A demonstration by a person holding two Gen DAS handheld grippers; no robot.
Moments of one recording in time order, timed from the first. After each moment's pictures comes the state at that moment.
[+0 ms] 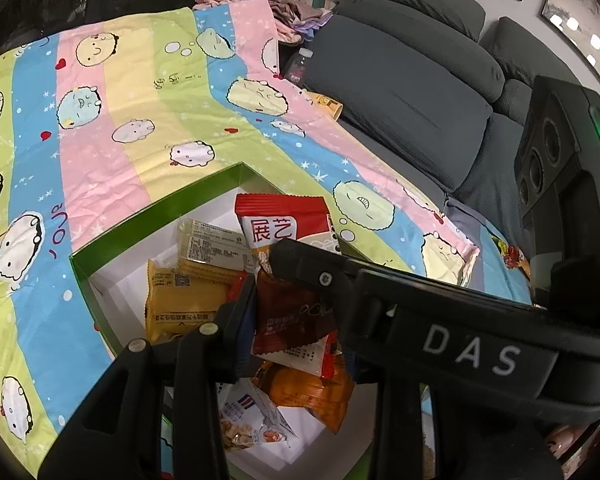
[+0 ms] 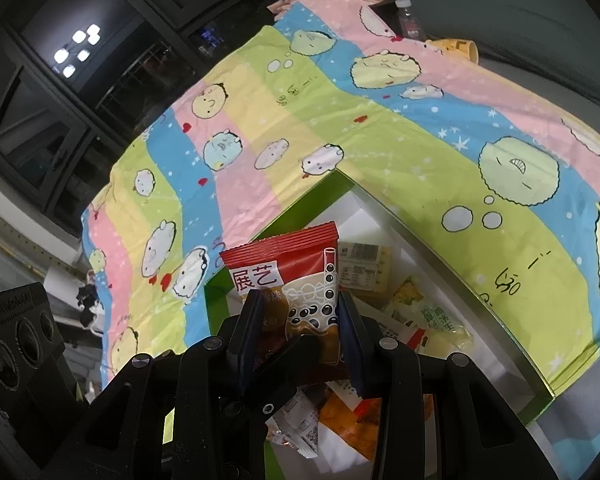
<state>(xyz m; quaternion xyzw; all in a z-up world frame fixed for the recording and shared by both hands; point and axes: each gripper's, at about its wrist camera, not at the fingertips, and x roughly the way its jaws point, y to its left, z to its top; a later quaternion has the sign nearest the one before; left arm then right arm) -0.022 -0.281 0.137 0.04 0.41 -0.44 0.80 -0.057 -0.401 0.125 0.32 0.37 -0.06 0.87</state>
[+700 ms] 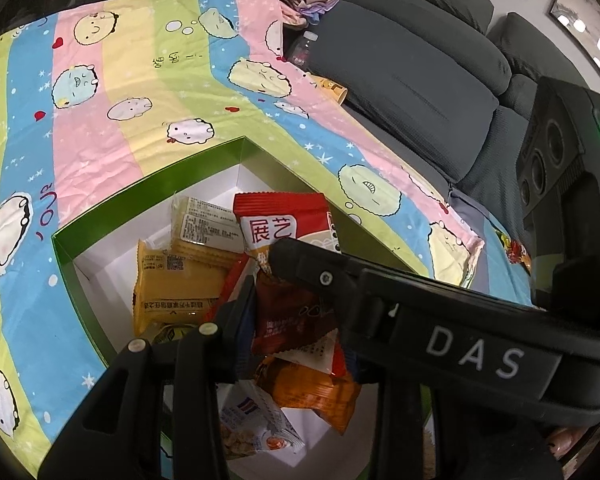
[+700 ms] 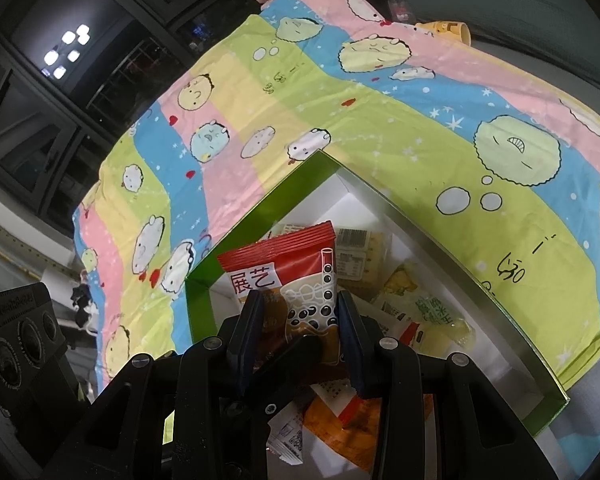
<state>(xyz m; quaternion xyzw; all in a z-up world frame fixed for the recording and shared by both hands) -0.015 -0.285 0.117 0.04 0.44 -0.44 0.79 -0.051 -0.405 0.104 0.33 0.38 -0.06 0.86</state>
